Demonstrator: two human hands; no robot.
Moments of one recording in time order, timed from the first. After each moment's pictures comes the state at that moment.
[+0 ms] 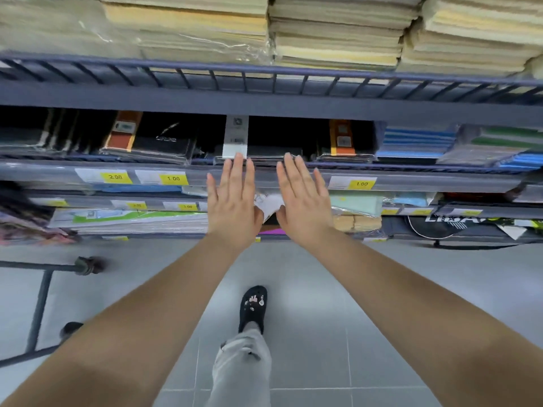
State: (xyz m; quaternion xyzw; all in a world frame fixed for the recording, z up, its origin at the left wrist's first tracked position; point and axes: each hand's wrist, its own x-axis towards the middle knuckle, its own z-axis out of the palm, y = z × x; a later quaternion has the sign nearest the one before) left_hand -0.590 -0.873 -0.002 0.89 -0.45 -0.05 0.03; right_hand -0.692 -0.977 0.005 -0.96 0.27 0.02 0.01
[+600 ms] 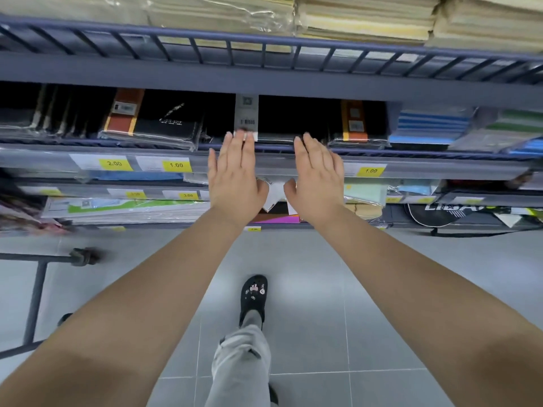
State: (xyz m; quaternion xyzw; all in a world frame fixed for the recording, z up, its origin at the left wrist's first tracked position) left_hand -0.567 -0.881 0.000 0.89 -0.43 -0.06 0.14; right_hand -0.677 -0.982 0.009 -0.94 0.34 -0.02 0.05
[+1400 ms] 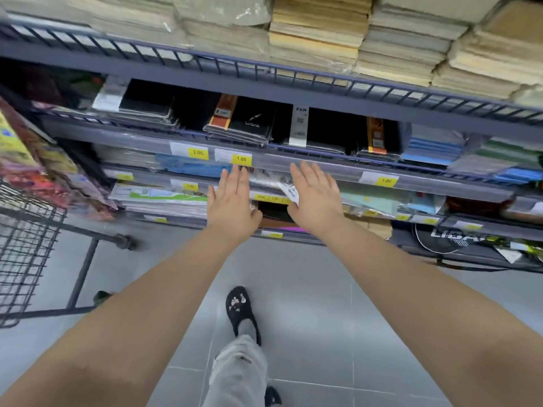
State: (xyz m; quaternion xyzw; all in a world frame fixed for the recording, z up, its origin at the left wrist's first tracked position) left_hand -0.574 -0.729 0.065 0.91 -0.36 -0.15 0.10; right_hand -0.676 -0.867 0.088 -0.95 0.28 0.09 0.08
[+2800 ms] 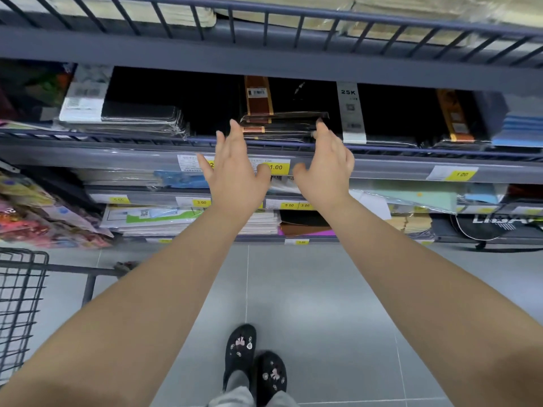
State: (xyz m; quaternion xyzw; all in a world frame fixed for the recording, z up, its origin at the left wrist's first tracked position) left_hand -0.436 -0.765 0.007 0.89 -0.33 -0.09 0.31; right_hand -0.532 -0.869 0.008 -0.86 0.44 -0.16 0.20
